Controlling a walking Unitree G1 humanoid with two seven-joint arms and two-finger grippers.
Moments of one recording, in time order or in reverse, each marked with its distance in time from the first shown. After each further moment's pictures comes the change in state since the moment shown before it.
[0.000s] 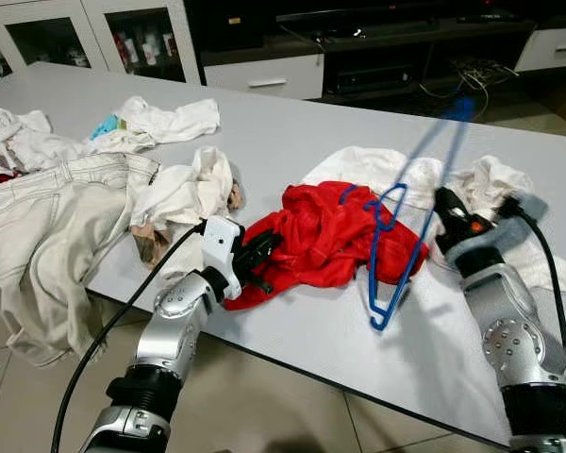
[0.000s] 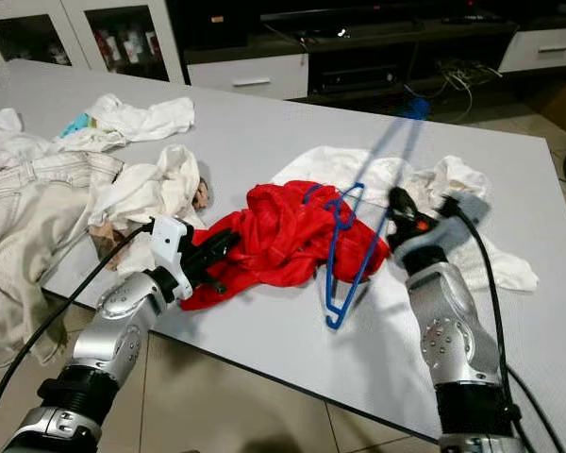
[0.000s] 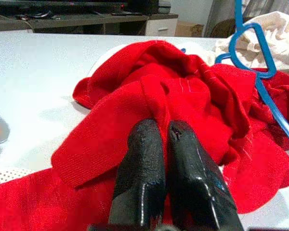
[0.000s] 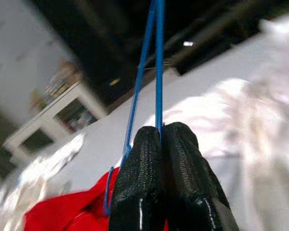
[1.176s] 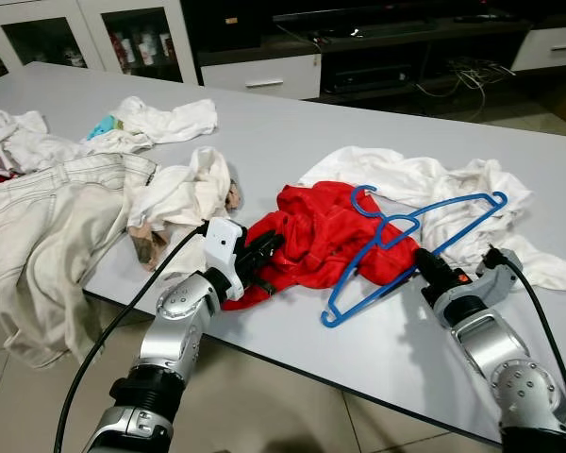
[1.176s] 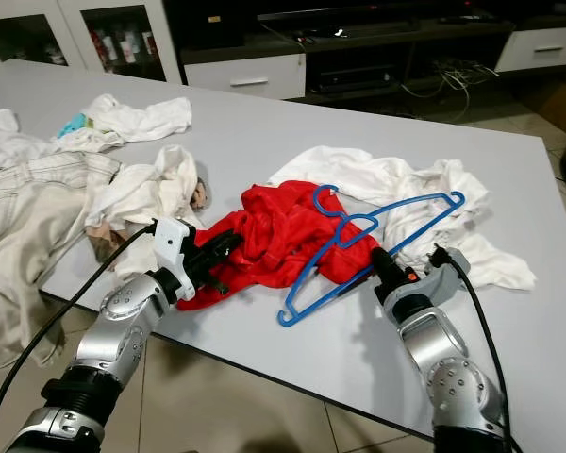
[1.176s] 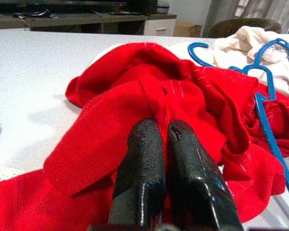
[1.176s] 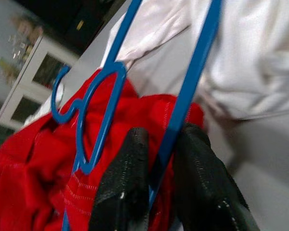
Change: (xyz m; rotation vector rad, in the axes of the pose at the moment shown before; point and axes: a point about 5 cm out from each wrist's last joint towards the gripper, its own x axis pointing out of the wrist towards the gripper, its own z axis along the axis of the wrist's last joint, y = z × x) left arm 0.002 -0.003 -0.002 -0.009 -0.002 0.002; right arm -0.043 -0.017 -0.038 0.142 0.312 -0.115
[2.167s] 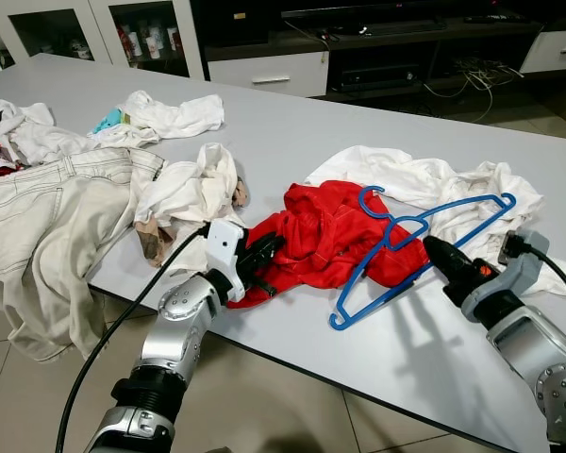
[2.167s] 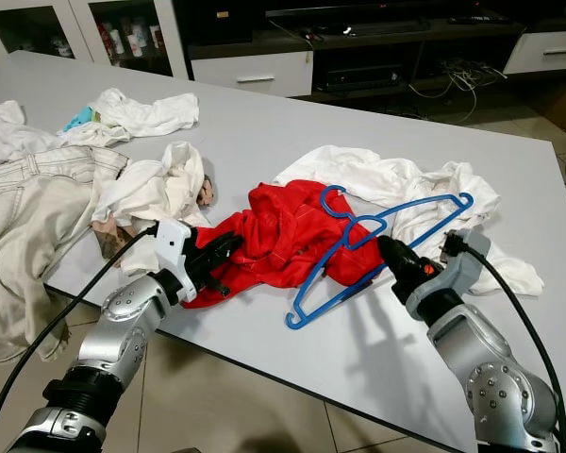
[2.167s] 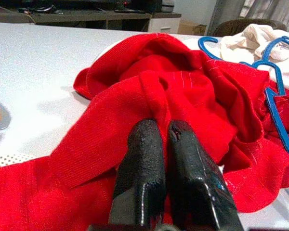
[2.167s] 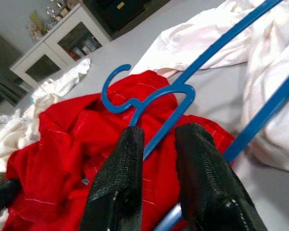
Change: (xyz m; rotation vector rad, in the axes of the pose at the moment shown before) left arm 0.000 -0.001 -0.003 -0.003 0.010 0.002; right arm -0.022 0.014 0.028 -0.259 0.010 0.141
